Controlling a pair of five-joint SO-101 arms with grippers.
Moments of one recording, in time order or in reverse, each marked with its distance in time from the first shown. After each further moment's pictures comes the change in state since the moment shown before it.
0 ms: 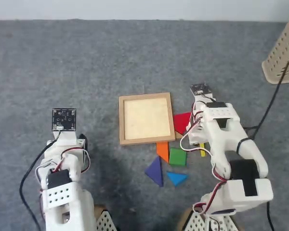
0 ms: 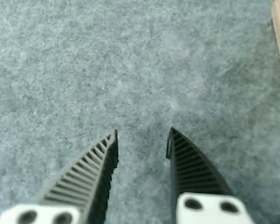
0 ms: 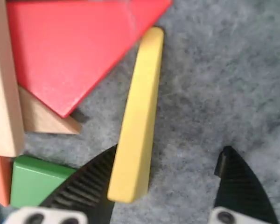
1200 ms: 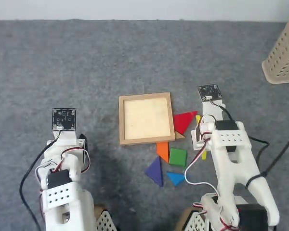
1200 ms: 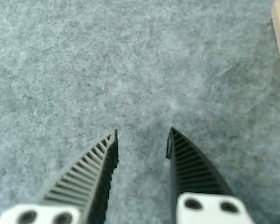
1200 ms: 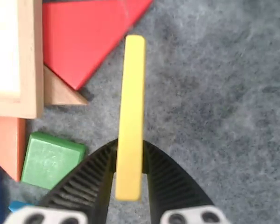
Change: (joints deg) left arm -0.1 0.0 0.0 0.0 0.0; right arm 1.1 -27.6 17.0 -2.7 -0.5
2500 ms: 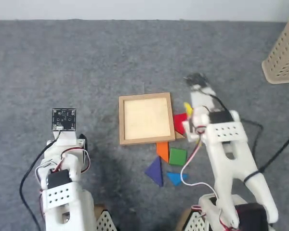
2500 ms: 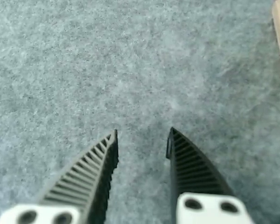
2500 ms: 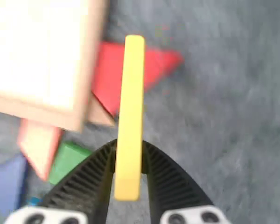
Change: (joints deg) left arm 0.0 0.0 0.0 0.0 0.0; right arm -7.7 0.3 -13.6 6.5 5.8
